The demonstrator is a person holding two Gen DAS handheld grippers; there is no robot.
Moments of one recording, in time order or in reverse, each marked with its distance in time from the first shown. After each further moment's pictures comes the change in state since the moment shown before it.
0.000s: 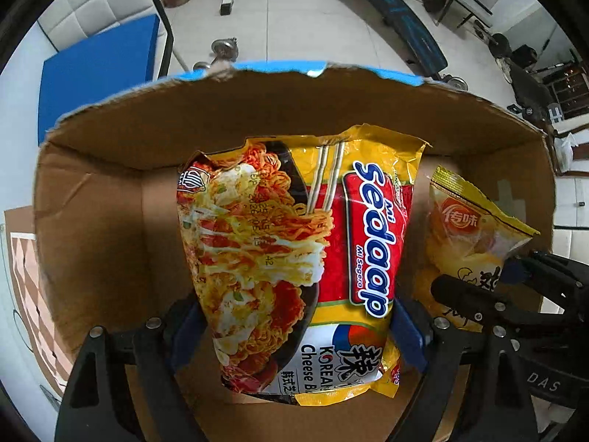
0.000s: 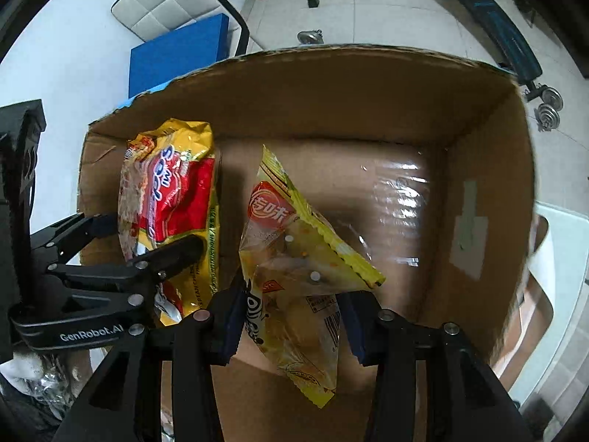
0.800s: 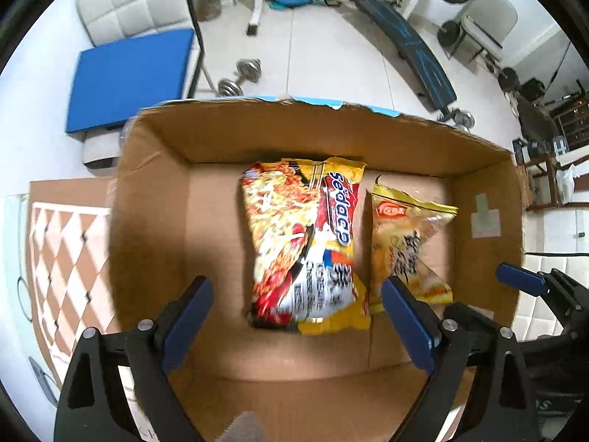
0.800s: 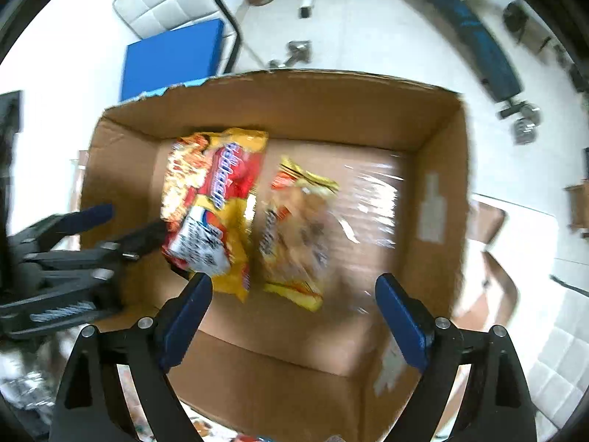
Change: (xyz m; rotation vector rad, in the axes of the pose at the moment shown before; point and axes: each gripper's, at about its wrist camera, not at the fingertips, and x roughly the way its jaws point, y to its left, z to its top) left arm -0.079 0.010 -0.052 -0.087 -0.140 0.025; right arm -0.057 0.029 -0.056 -0.019 -0.096 -0.164
